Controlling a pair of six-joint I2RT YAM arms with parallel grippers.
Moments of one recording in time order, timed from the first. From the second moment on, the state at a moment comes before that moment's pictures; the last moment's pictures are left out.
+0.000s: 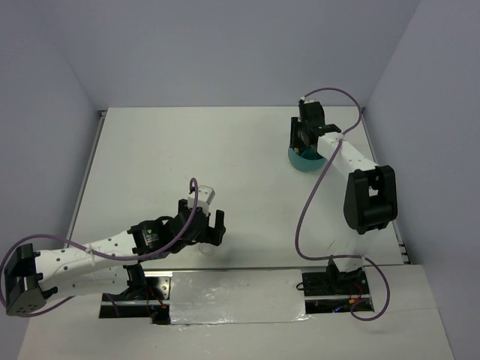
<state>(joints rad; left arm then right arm) -1.11 0.95 0.63 -0.39 -0.45 -0.62 0.20 1.79 1.39 -0.39 0.15 0.17</state>
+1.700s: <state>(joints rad) -1.21 1.38 0.65 -0.45 -0.48 -0.96 0.63 1.22 0.79 -0.26 -0.14 0.42</state>
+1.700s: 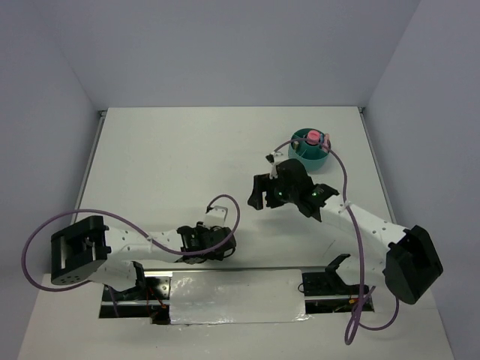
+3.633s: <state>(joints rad) -1.59 1.14 0.88 -1.02 -1.07 -1.13 0.24 1.28 1.09 -0.59 0.52 1.10</state>
